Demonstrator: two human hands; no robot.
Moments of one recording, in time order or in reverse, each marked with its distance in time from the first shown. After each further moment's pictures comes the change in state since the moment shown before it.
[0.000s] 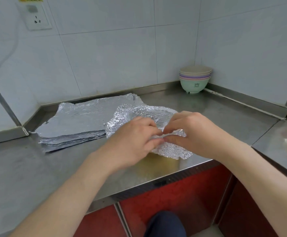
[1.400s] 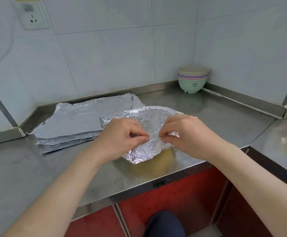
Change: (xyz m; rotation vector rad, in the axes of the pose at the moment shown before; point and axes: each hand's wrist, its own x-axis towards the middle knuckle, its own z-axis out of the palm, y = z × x) left_hand -0.006 -0.032 0.003 -0.334 0.066 -0.195; right_hand 0.003 0.001 0.014 -0.003 0.004 0.010
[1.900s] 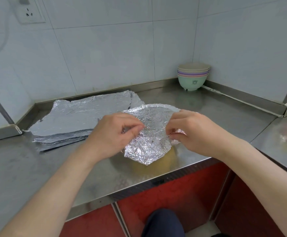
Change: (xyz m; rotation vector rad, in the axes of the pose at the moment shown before) left_hand -0.003 -0.013 -0.003 0.039 0.110 0.076; right_hand -0.005 0.014 -0.007 -0.053 -0.040 -0.048
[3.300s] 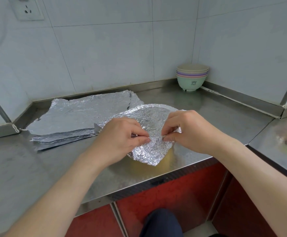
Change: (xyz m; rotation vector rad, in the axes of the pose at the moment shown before) left_hand -0.002 0.013 0.010 0.011 -0.051 -0.029; right_hand 0.011 -0.007 0.002 0.171 -0.020 0.092
